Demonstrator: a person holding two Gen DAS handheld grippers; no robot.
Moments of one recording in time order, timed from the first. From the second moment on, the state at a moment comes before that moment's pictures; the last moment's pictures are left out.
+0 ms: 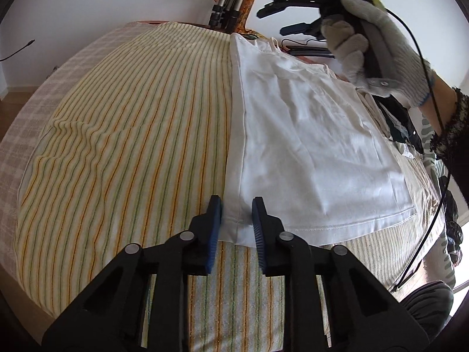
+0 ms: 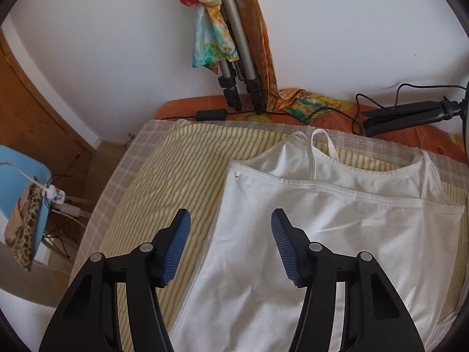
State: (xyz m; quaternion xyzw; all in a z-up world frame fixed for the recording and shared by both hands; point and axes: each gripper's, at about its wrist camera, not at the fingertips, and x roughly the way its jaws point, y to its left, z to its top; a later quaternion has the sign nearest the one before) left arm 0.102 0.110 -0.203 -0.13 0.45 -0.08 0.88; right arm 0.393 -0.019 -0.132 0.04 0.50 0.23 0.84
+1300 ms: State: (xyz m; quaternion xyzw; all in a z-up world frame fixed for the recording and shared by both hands) left arm 0.103 0.042 -0.163 -0.11 0.41 -0.22 0.87; right arm 0.438 -0.068 -0.155 0.02 0.49 0.21 0.85
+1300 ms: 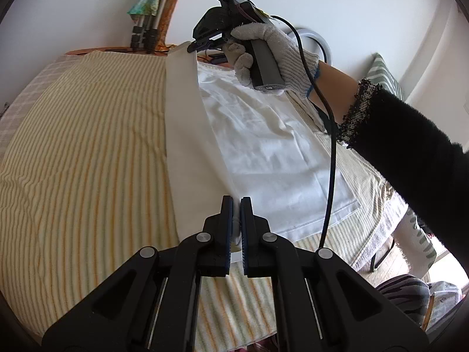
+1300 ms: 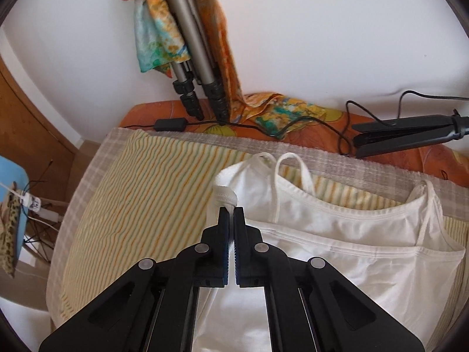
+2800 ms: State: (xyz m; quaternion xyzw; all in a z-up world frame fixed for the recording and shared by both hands) left arm 0.093 -0.080 -0.113 0.06 0.40 -0.25 0.88; right arm 0.306 -0.326 -0.095 0.10 0.41 0.18 0.89
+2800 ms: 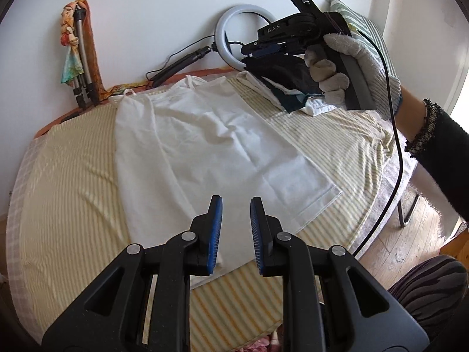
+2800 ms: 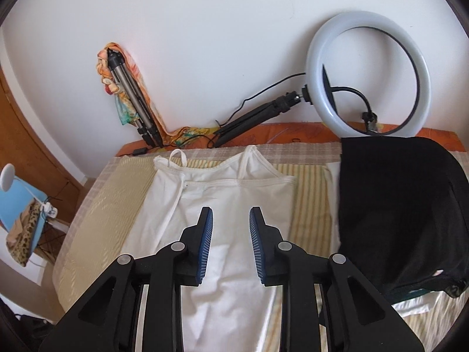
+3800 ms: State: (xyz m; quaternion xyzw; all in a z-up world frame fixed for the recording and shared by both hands) left arm 0.101 -0.229 -0.194 0.07 0.44 -0.27 0.86; right arm 0.309 -0.361 -0.151 0.14 0.47 0.21 0.84
